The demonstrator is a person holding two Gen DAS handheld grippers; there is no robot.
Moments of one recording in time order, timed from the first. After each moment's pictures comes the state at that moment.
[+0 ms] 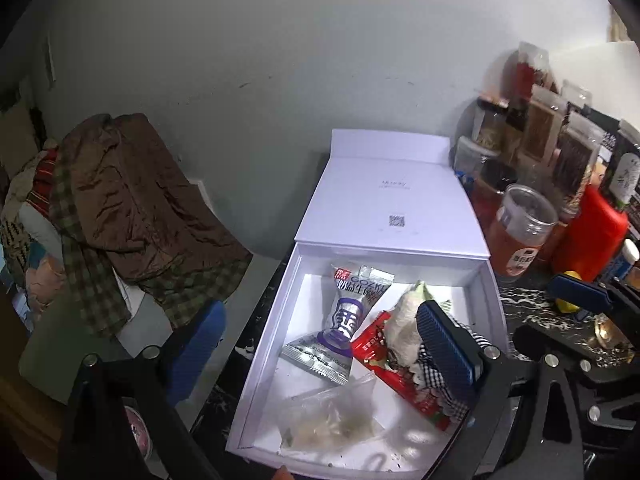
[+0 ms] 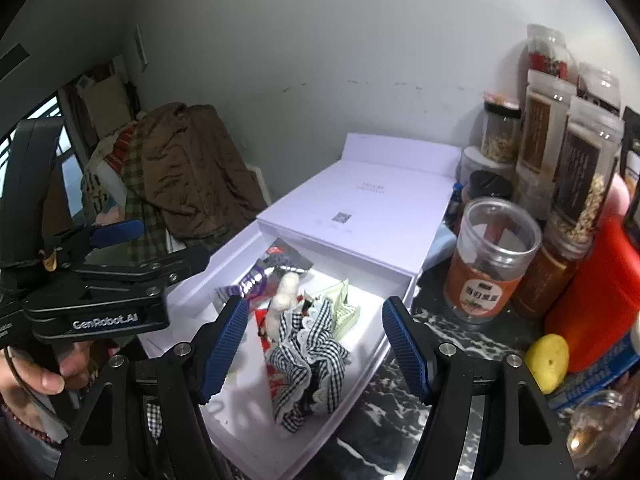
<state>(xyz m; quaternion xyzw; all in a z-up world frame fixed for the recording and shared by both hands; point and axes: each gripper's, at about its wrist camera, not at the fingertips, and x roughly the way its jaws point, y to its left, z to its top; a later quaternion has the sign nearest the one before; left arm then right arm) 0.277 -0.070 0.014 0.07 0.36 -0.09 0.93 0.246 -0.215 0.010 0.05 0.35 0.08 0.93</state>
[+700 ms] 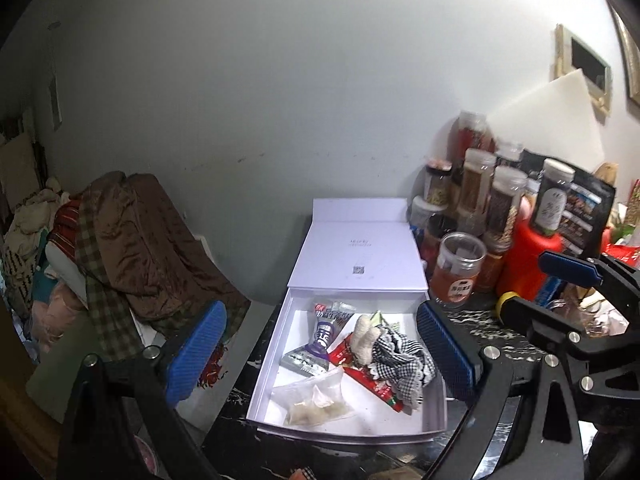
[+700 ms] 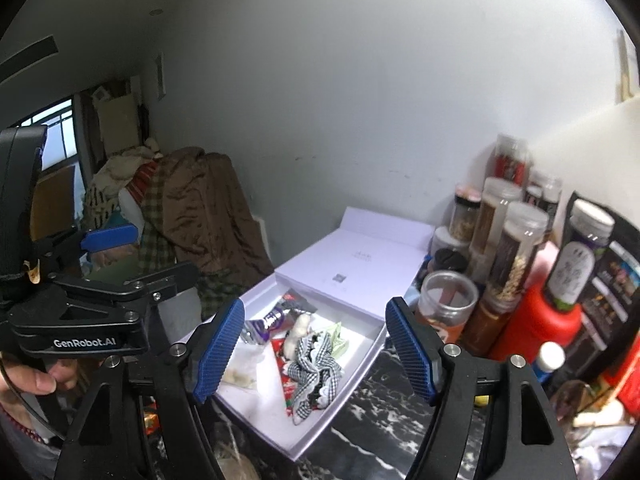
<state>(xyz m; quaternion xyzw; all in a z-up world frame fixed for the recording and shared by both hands) 0.182 -0.062 0.098 0.06 0.26 -0.12 0.96 0.163 -0.199 0.100 0.01 0.26 0.06 0.96</state>
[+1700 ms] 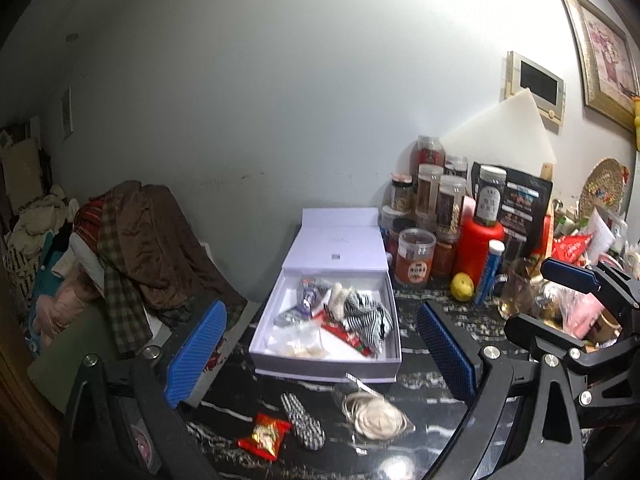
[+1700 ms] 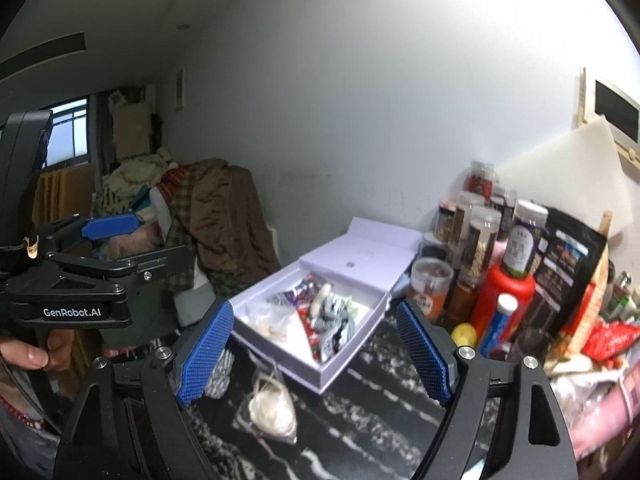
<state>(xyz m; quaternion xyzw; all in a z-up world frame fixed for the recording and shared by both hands) 0.039 -0.034 0.103 0.05 0.22 -0.14 0.96 0.020 -0.164 0.105 -0.02 0.22 0.05 0.97</state>
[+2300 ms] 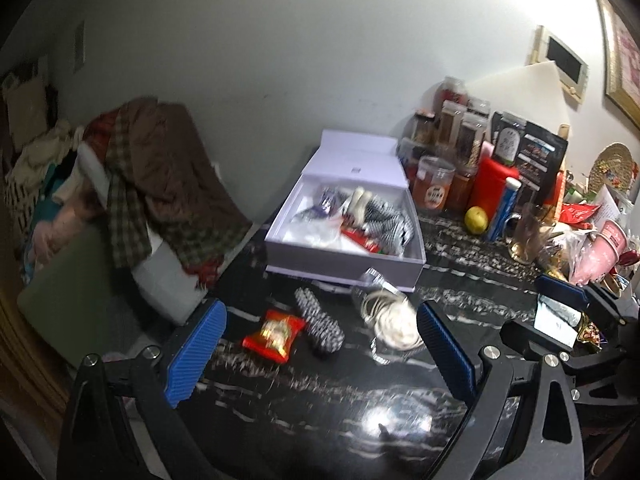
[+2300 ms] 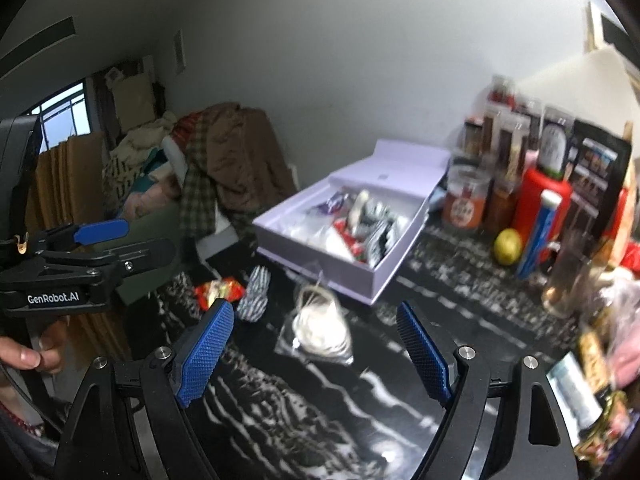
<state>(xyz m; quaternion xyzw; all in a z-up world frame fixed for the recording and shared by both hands) 0.016 0.021 0.023 0.01 0.32 -0.12 0.94 0.005 -0.130 0.023 0.02 0.31 0.08 0.95</state>
